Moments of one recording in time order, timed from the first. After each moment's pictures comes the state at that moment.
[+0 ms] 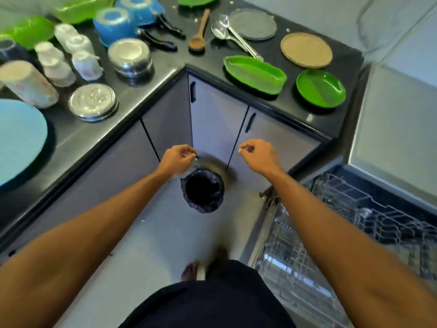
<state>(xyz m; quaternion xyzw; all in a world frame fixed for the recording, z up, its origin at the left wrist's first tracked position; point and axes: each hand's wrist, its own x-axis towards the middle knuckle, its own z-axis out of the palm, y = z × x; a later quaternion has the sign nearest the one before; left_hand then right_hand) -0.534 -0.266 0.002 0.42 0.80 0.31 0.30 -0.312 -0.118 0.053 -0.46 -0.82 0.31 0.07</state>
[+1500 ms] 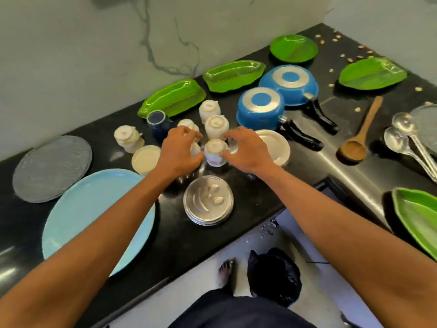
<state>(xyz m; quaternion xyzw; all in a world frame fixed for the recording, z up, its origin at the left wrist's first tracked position) -0.935 -0.269 0.096 0.31 0.93 0.19 0.02 -0.844 -0.069 0.081 -0.09 -0.95 0.30 0.08</state>
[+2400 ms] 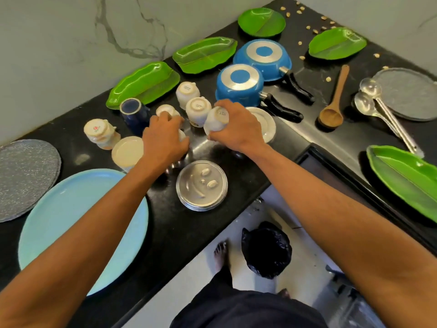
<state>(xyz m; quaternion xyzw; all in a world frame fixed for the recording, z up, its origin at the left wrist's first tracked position) -0.937 -0.264 0.100 0.33 0.94 0.10 0.02 -0.838 -0.084 0.099 -0.22 -0.93 0.28 0.10</state>
